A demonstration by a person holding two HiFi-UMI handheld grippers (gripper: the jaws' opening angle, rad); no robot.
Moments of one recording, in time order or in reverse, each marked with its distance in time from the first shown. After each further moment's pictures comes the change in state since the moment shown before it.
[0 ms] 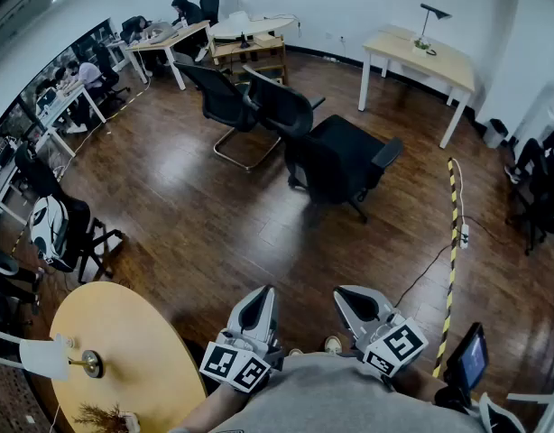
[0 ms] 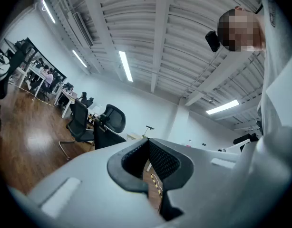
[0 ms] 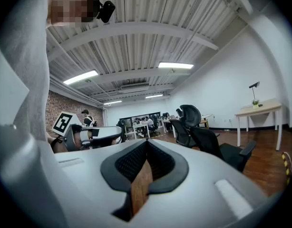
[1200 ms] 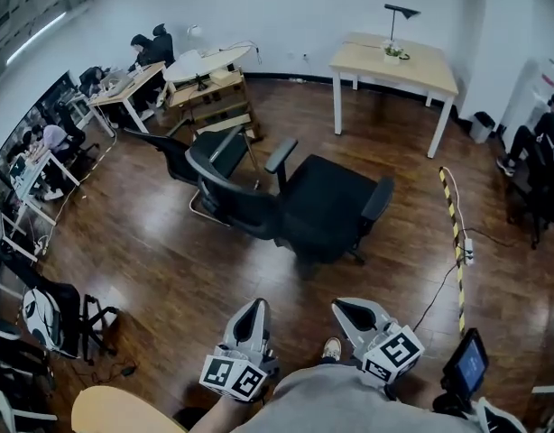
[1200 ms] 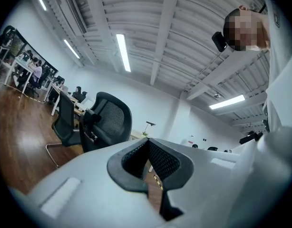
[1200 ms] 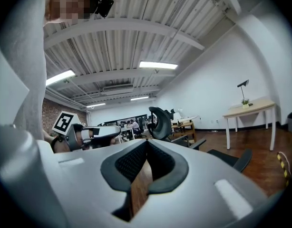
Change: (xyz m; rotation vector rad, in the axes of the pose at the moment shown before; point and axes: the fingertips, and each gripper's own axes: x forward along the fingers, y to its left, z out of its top) left arm 0.248 0.114 0.017 0.019 0.074 -0.057; right arm 0.132 -0.212 0.030 0.056 -0.028 -0.147
